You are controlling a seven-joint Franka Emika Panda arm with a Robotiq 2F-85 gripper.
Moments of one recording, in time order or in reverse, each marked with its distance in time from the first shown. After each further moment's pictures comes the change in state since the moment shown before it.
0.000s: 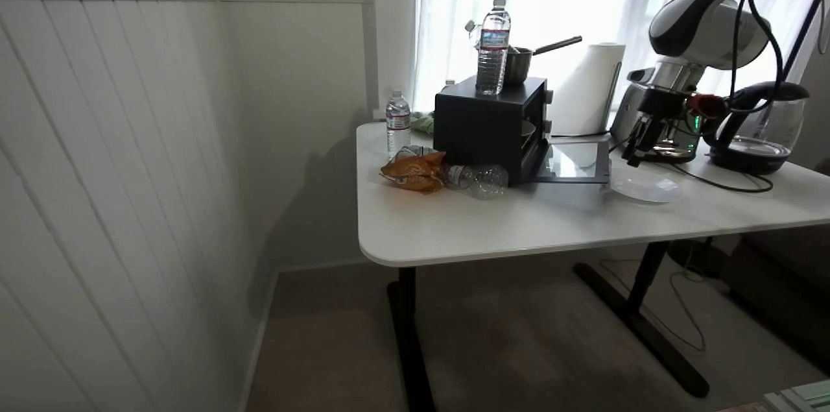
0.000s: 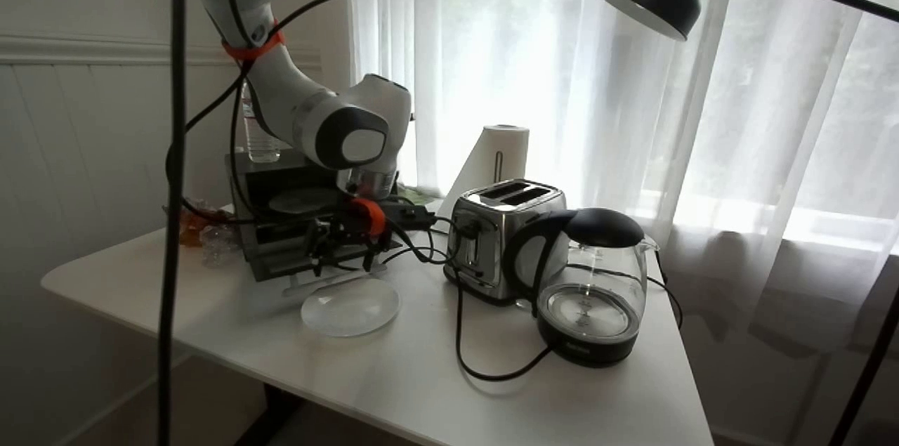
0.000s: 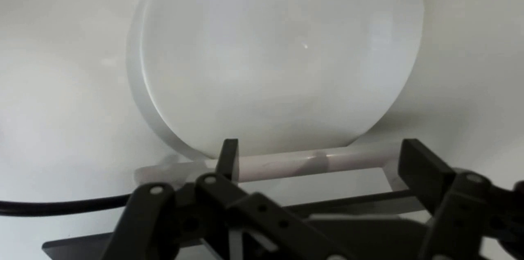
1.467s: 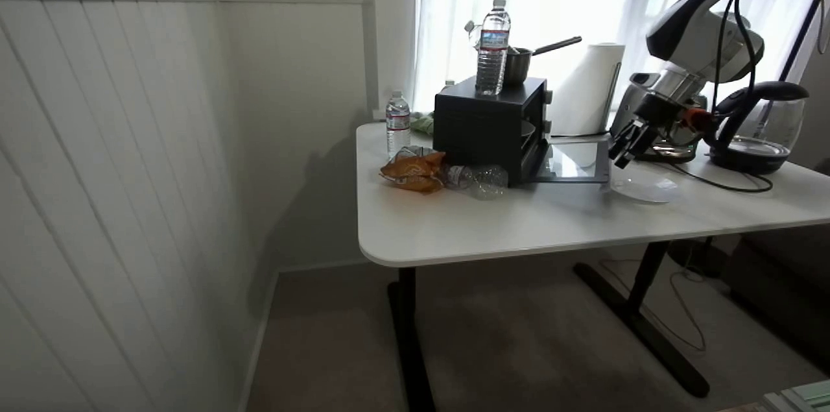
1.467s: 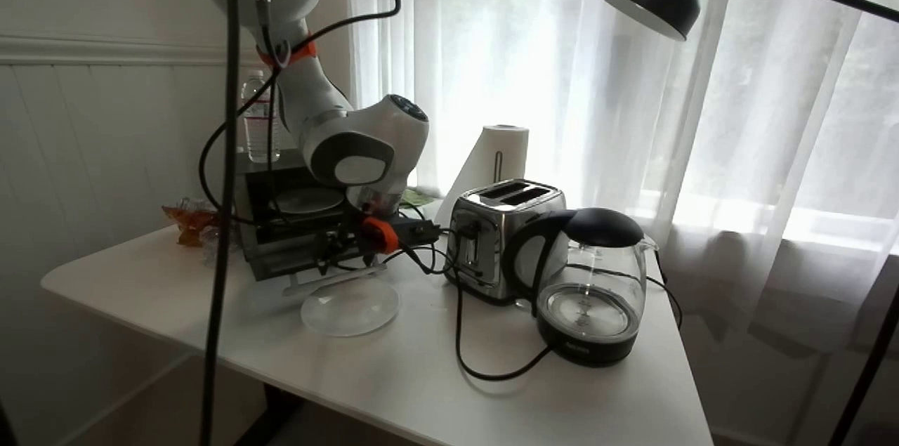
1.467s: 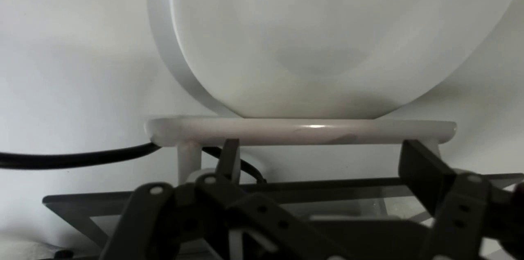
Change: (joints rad) arm -0.093 0.065 0.086 0.019 0.299 0.094 -0.395
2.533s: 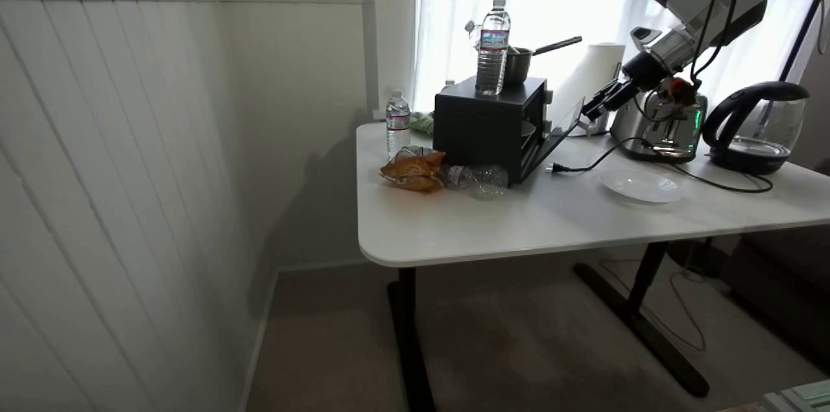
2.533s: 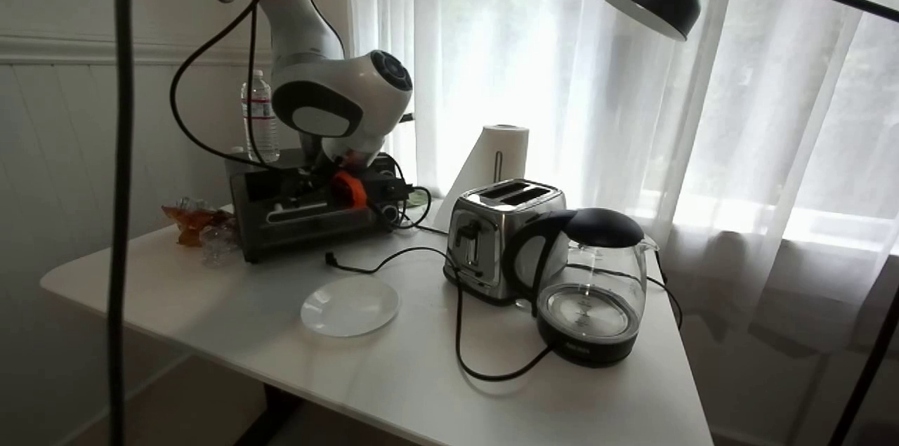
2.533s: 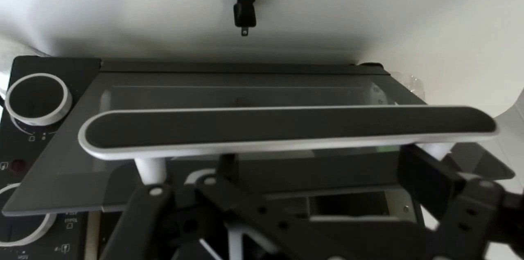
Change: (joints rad) arm 0.093 -0.147 -0.014 0.010 0.441 -0.077 -0.226
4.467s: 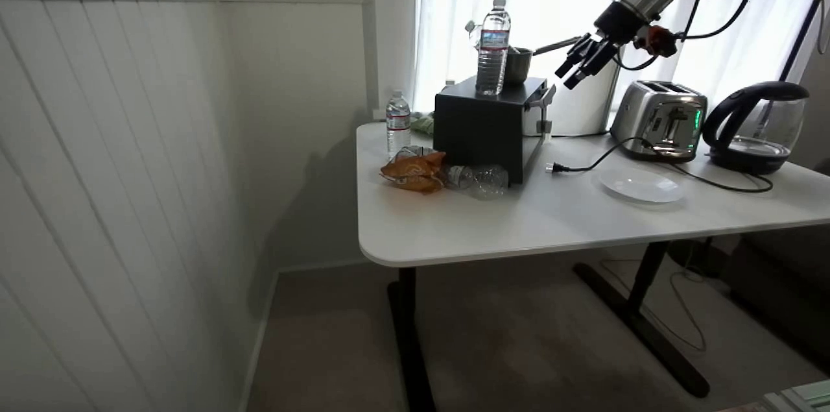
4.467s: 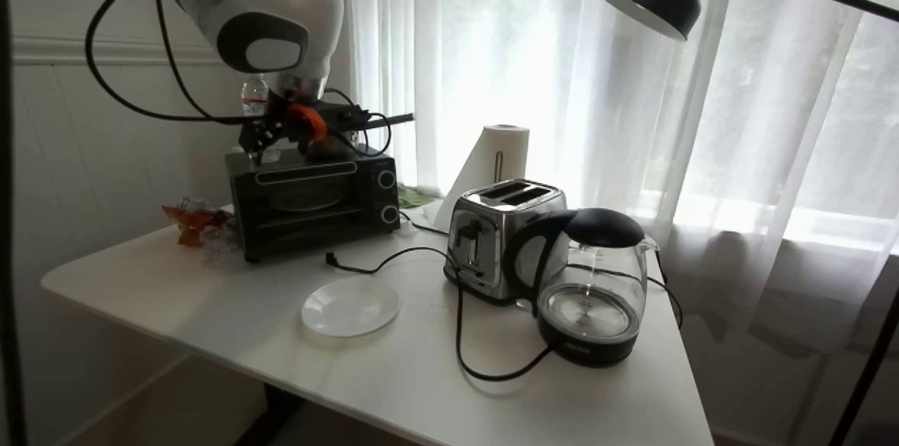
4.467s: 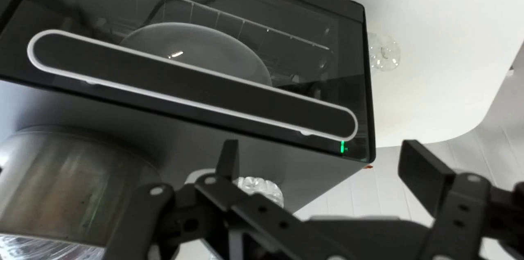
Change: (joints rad) arm 0.205 -0.130 -0.037 0.042 -0.311 0.039 0.238
